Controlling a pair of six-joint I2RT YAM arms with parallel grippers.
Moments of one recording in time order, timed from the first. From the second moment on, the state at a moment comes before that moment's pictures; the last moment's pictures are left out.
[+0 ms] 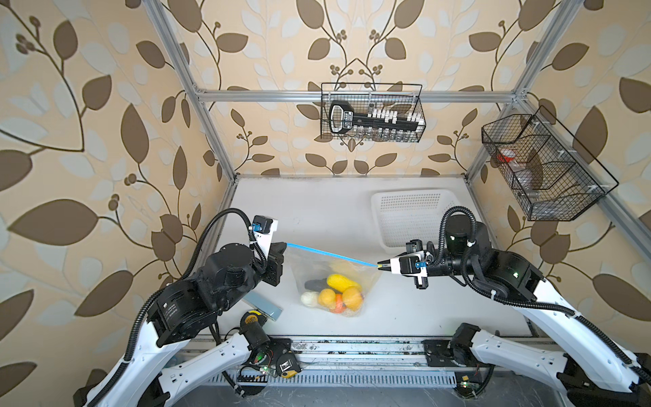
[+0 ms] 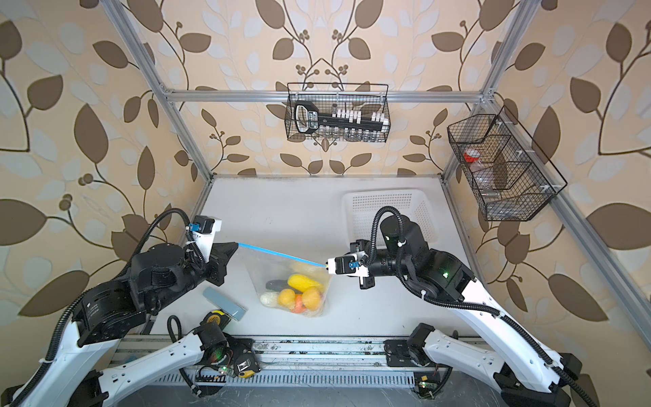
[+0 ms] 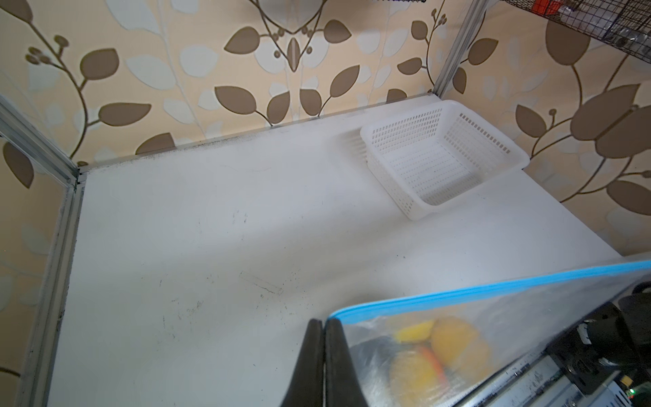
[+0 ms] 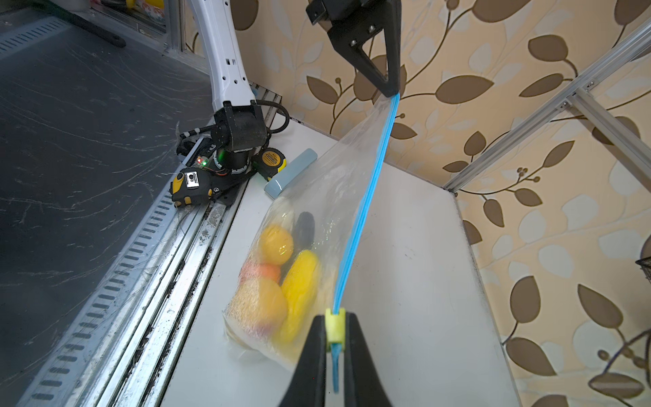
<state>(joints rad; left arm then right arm) -0.78 0.66 1.22 -1.05 -0.29 -0.27 0.76 0.93 1.20 -0.75 -0.54 -0.79</state>
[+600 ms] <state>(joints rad) -0.78 0.67 1.24 -1.15 -0.31 -0.35 0.62 1.07 1.20 -0.73 -0.62 -0.79</state>
